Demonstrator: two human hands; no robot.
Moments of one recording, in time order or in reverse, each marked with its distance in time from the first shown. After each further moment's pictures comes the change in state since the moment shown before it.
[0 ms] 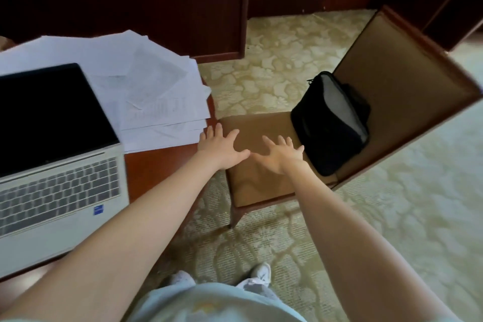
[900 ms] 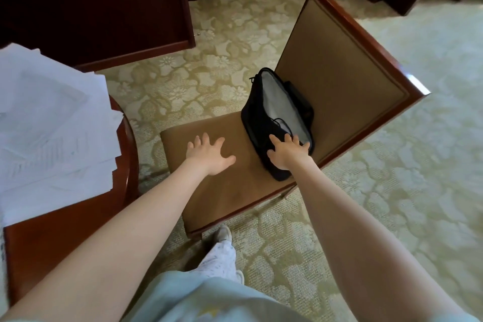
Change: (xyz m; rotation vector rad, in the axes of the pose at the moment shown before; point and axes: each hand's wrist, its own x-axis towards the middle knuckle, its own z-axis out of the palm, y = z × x) left_hand 0.136 0.144 -0.007 0.097 -0.163 0.080; right_hand 0.092 0.188 -0.055 0.035 -0.117 0.222
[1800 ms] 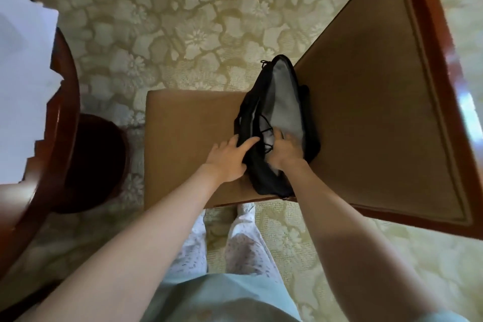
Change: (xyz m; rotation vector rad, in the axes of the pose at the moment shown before) left_hand 0.147 0.110 0.014 -0.265 -0.085 0.060; right_hand 0.195 0.058 -0.017 -0.025 -0.152 -0.196
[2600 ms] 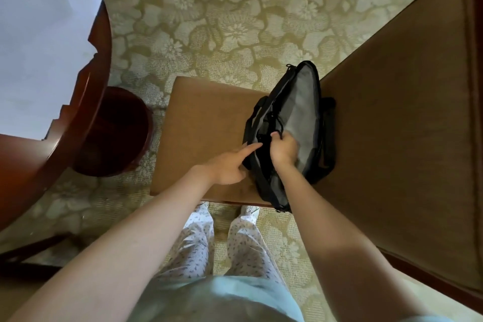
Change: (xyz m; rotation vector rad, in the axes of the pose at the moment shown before) left_hand -0.014 -0.002 0.002 -0.500 -0.135 -0.062; right_hand 0.024 -0.029 0.011 0.882 0.183 0.122
